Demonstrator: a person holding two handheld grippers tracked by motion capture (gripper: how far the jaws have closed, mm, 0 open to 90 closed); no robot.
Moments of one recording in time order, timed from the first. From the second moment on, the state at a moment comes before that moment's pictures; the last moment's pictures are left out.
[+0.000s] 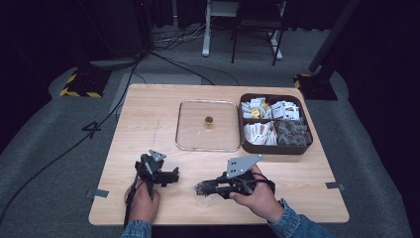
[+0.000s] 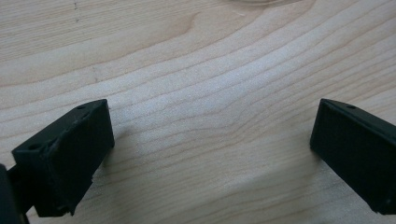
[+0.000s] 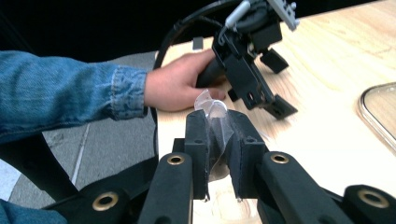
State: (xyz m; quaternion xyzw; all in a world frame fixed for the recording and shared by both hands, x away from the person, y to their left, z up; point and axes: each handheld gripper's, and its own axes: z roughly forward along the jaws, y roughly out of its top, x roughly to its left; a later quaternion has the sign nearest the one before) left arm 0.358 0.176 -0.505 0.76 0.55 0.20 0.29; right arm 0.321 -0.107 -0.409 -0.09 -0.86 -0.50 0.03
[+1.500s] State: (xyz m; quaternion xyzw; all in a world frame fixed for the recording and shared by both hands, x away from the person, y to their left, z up) left arm 0.359 0.175 -0.505 0.76 0.55 0.20 0.29; right arm 0.336 -0.185 -0.368 -0.17 -0.84 -0.50 -0.07
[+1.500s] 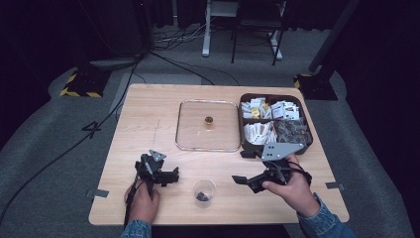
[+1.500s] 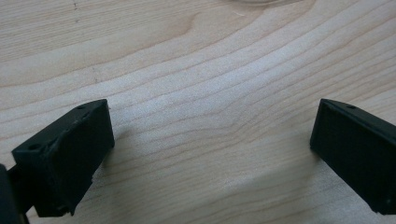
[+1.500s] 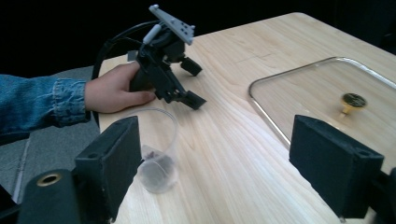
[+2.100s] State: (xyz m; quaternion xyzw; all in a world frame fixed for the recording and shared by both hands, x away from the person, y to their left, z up) left arm 0.360 0.174 -0.505 0.75 0.55 0.20 0.30; right arm 0.356 -0.257 -0.391 -0.25 -0.85 -0.46 -0.10
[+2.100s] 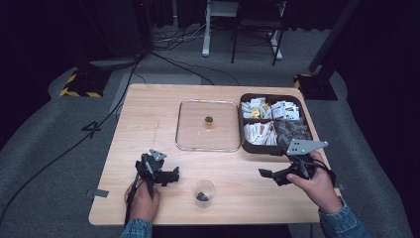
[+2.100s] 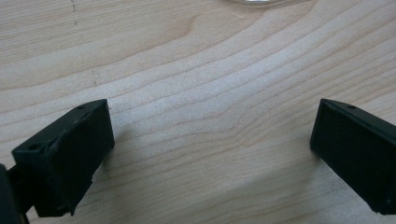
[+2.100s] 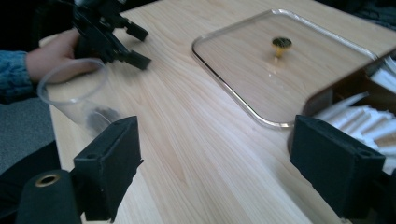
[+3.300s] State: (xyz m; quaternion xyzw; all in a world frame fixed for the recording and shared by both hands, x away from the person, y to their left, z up) left arm 0.361 0.174 -0.505 0.75 0.55 0.20 0.30; right arm 0.358 -0.293 -0.494 -0.34 -0.86 -0.36 -0.12
